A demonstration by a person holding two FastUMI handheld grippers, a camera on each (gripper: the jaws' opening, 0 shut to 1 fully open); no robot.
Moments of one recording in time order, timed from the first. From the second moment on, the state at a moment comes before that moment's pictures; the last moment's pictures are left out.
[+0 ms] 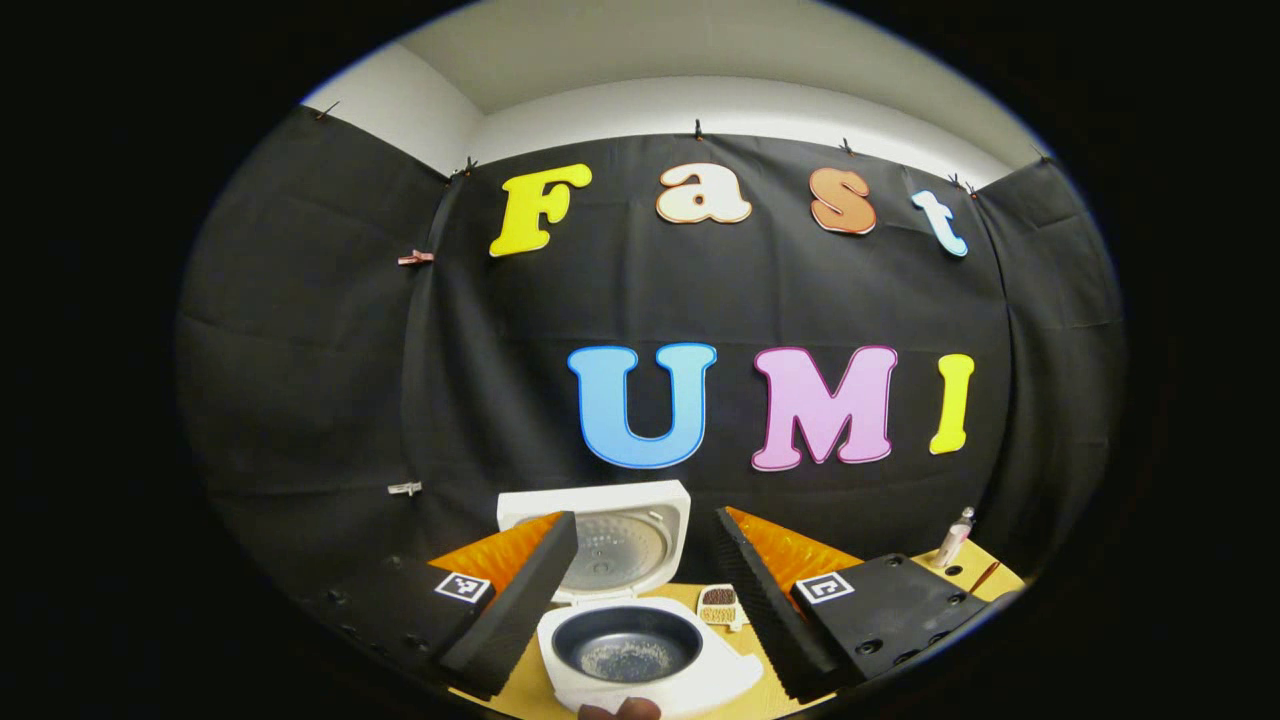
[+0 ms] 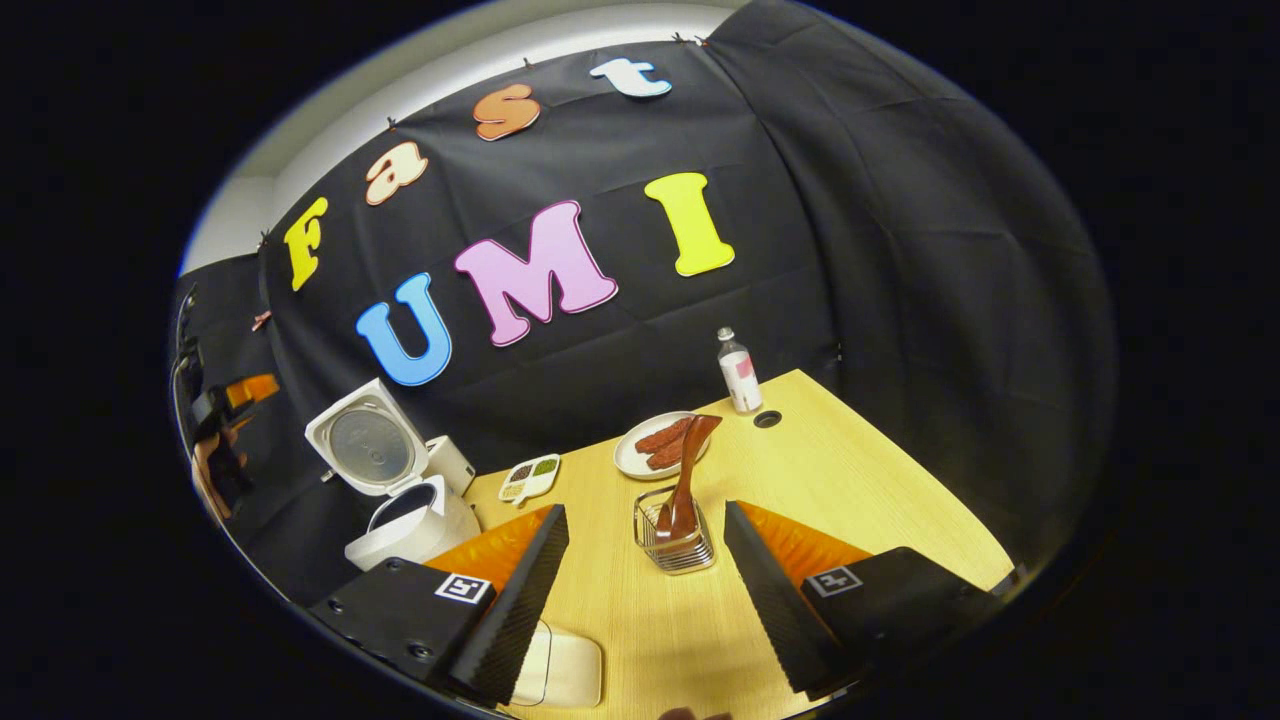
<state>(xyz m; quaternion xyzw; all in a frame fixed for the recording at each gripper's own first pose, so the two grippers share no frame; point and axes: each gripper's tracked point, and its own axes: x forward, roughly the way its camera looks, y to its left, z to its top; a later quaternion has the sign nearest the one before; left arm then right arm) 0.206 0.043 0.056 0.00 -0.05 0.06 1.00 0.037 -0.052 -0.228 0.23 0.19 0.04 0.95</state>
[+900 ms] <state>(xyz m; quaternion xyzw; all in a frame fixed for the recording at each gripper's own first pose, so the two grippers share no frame) 0.403 0.139 0.021 0.02 0.01 0.13 0.99 -0.026 -0.028 -0.198 0.16 0.20 0.00 0.97</state>
